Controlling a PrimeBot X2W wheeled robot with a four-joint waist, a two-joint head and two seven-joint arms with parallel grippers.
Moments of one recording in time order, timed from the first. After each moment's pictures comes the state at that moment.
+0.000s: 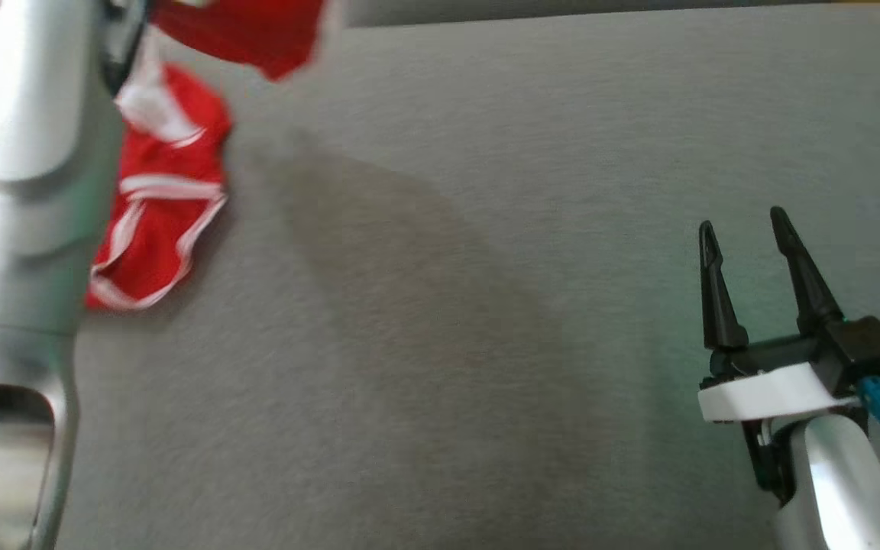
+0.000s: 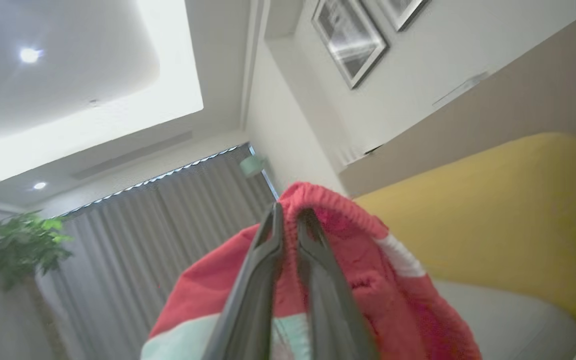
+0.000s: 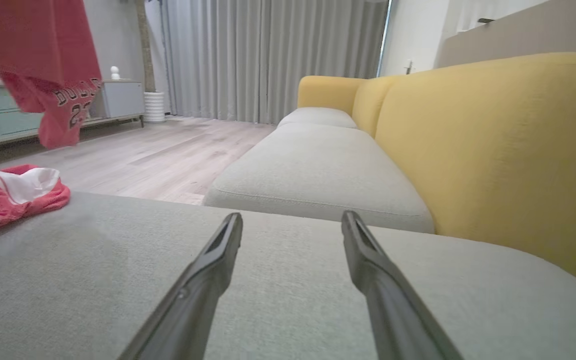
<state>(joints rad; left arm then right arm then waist) -1.21 0.24 -0.39 0.60 -0.07 -0.13 -0.26 -0.15 -0.06 0.01 0.15 -0.05 0.13 -0.26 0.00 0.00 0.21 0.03</state>
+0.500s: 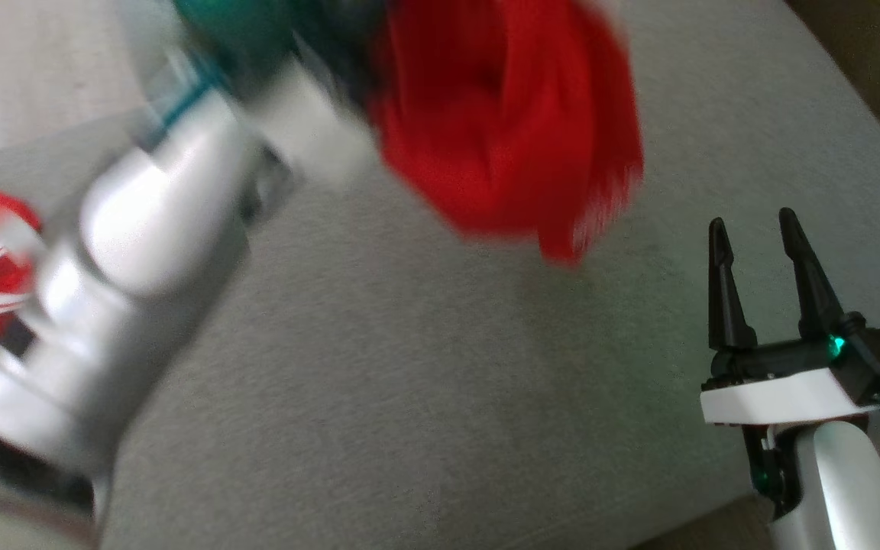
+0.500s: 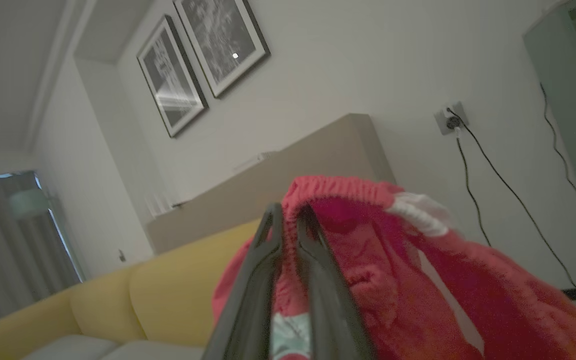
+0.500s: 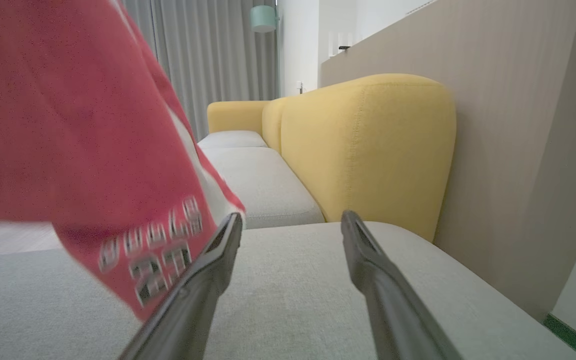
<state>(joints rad) -1.10 0.27 -0.77 0.38 -0.38 -0.13 -0.26 -0.12 -0.05 0.02 0.10 0.07 0.13 -0.26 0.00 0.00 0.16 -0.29</state>
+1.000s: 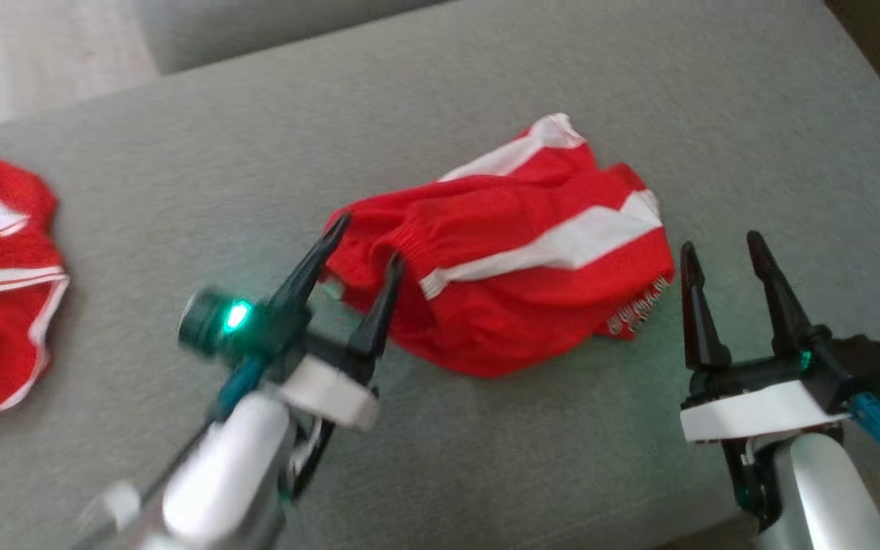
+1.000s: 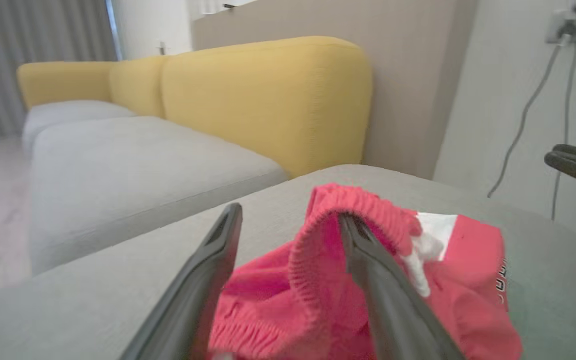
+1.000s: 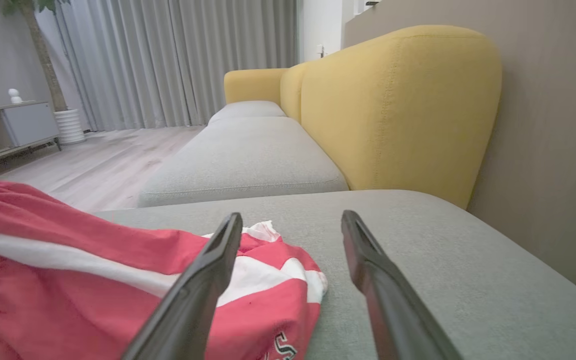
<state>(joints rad) -0.46 0.19 -0.63 0.37 -0.34 -0.02 -0.26 -0.11 -0.05 0.06 0.15 0.08 0.13 -0.26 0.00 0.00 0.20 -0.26</state>
